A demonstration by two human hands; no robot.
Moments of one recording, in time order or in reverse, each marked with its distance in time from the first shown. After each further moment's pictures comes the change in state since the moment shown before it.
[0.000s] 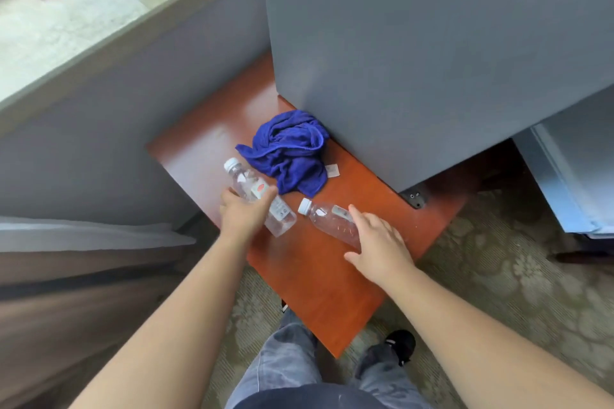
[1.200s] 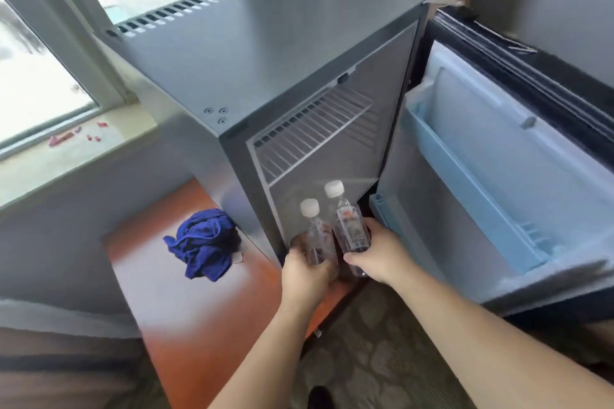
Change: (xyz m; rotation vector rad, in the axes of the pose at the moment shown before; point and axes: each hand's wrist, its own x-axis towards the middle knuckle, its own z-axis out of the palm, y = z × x) left_hand -0.230 0.156 0.260 -0.151 0.005 0.478; right_hand -0.006 0.222 -0.216 0.526 0.242 -0.082
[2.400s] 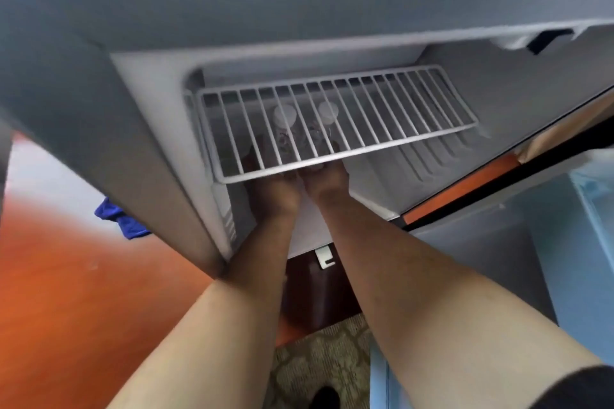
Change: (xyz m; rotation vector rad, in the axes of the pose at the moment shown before) left_hand 0.214 0.018 0.045 -0.242 0.742 0.057; right_hand 0.256 -0.065 0.090 0.053 -0.047 -0.150
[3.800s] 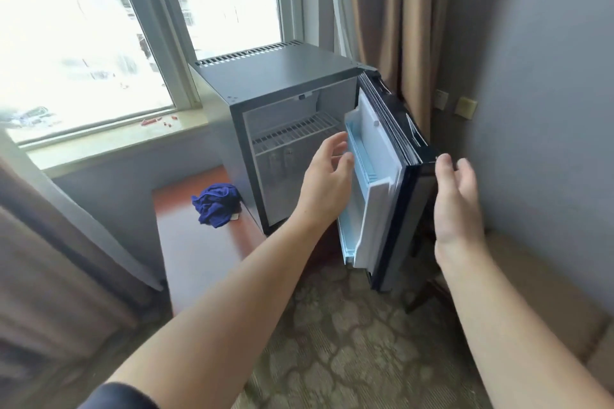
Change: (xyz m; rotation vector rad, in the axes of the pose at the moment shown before) left_hand -0.376 0.250 -0.282 -0.142 -0.661 0.459; right_hand -0.530 0.050 -0.308 0.724 0.527 -0.185
